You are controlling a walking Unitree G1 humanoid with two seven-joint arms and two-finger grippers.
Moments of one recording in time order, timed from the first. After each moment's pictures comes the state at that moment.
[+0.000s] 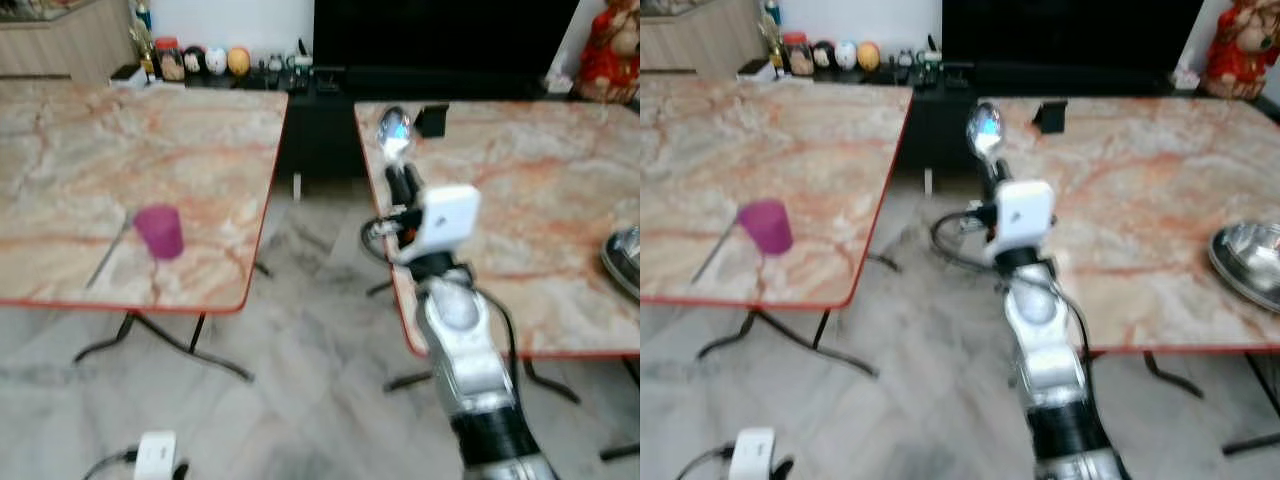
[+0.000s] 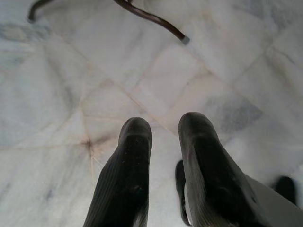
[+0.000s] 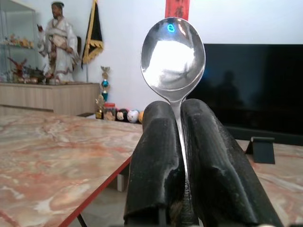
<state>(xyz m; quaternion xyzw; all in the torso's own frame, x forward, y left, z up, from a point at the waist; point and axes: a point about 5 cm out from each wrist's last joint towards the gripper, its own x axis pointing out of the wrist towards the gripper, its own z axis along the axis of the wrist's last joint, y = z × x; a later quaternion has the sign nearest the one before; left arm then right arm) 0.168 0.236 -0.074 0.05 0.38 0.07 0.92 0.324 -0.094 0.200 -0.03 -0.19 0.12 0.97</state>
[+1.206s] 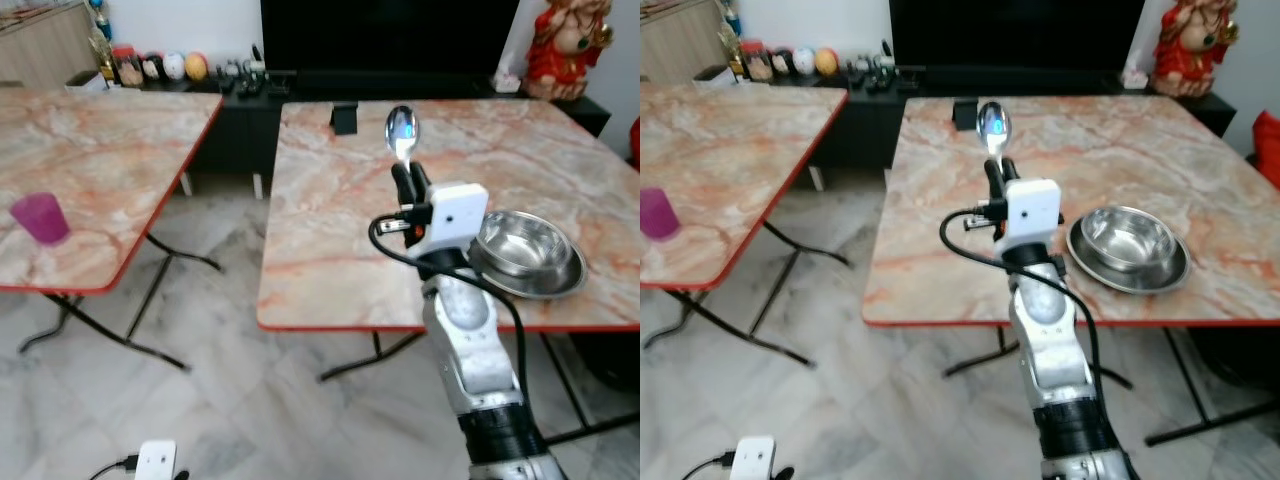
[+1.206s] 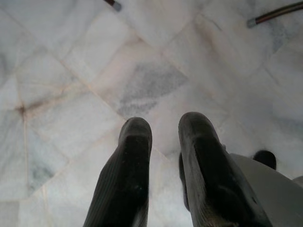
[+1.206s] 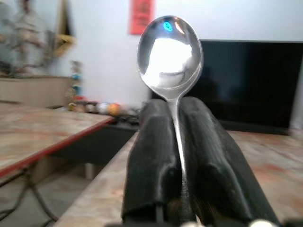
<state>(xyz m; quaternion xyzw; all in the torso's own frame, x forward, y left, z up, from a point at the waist) 0.157 0.233 -0.081 0.04 0.40 0.07 0.91 0.325 -0.097 0.198 -0.02 -0.19 0.11 0.97</state>
